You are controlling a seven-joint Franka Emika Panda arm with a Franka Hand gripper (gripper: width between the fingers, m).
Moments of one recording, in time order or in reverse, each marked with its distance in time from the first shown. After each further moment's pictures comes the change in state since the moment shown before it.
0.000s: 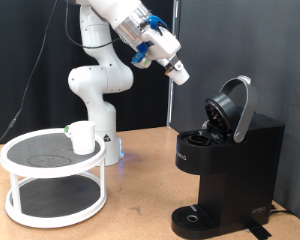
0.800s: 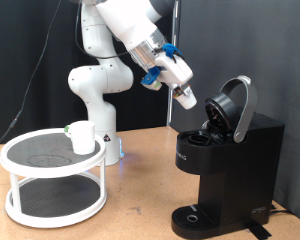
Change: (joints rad) arm 0.001 0.075 0.091 -0.074 -0.019 0.159 -0.002
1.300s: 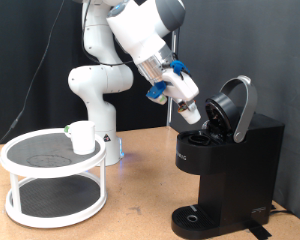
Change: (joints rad) arm 0.001 0.056 0.040 -0.023 0.007 0.080 -0.010
